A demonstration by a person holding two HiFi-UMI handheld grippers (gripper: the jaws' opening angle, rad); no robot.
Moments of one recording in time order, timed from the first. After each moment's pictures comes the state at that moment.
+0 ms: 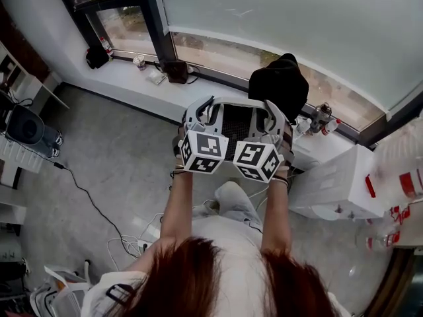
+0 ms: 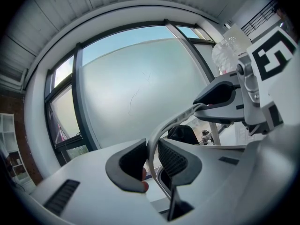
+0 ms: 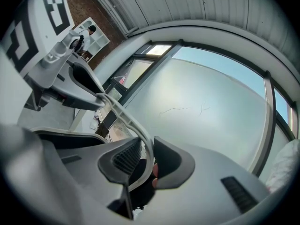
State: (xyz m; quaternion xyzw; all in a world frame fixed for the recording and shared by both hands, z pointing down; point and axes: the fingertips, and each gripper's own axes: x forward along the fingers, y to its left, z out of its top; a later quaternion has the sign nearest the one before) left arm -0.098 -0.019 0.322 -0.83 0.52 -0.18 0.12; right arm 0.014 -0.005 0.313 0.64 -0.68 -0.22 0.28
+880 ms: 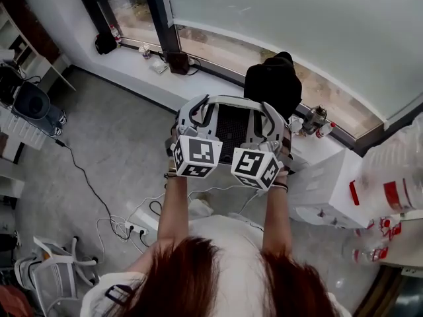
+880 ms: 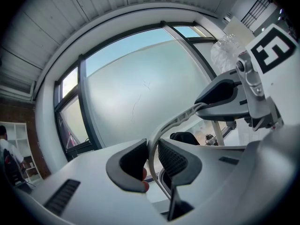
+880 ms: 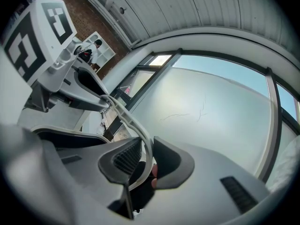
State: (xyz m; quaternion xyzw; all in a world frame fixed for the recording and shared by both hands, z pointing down) left arm -0.038 0.040 0.289 -0.80 0.56 -0.17 0.15; right arm 0.074 0.048 0.283 0.59 -0.73 -0.25 0.25
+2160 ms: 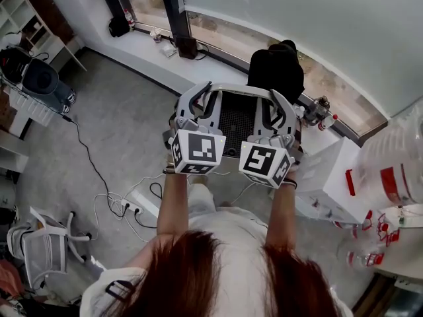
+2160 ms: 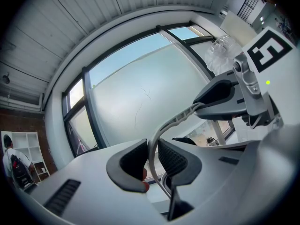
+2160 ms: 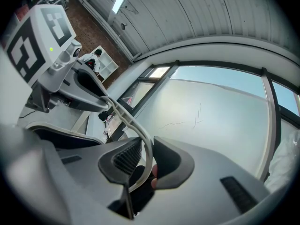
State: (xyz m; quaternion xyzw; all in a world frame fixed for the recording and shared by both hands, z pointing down) left arm 0.007 0.125 0.256 -0.77 0.59 -0.17 0.18; right arm 0.119 0.122 0.252 0.56 -0.75 -0.28 0.20
